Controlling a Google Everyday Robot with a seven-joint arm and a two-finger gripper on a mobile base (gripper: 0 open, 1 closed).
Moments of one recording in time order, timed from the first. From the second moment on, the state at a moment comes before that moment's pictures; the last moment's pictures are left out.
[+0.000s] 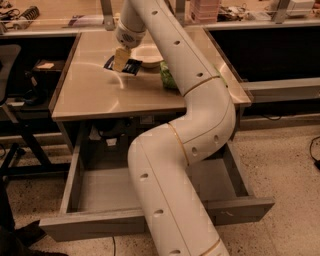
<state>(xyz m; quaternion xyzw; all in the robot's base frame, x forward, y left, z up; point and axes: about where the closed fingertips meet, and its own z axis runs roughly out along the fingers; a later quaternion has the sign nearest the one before) 0.811 0.101 0.872 -0.63 0.73 0.04 0.26</state>
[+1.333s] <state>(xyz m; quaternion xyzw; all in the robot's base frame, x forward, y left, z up) 0.773 0.069 0.897 -0.59 0.76 0.02 0.27</state>
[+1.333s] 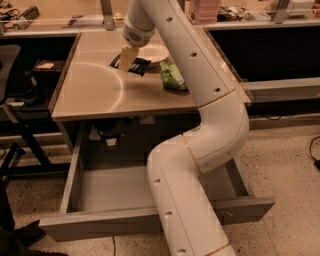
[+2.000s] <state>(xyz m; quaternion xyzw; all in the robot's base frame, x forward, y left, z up) 0.781 0.088 0.913 -0.59 0.74 0.02 0.32</state>
